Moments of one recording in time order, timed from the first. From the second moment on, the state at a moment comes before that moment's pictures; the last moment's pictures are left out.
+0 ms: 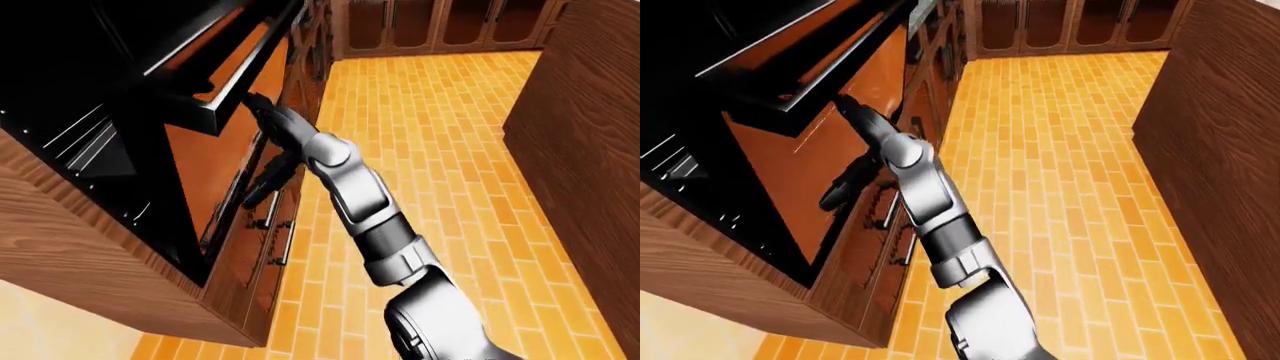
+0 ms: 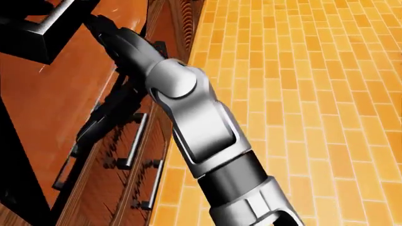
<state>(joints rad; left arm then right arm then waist) -0.31 0.93 0.88 -0.49 -0.90 0.67 0.38 -1.08 0.20 0.10 0.52 -0.25 0.48 0.38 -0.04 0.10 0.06</state>
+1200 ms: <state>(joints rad) -0.27 0.96 0.97 -0.46 -0.93 0.66 0.35 -1.45 0.54 0.10 1.16 -0.33 0.19 0.26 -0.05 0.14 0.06</state>
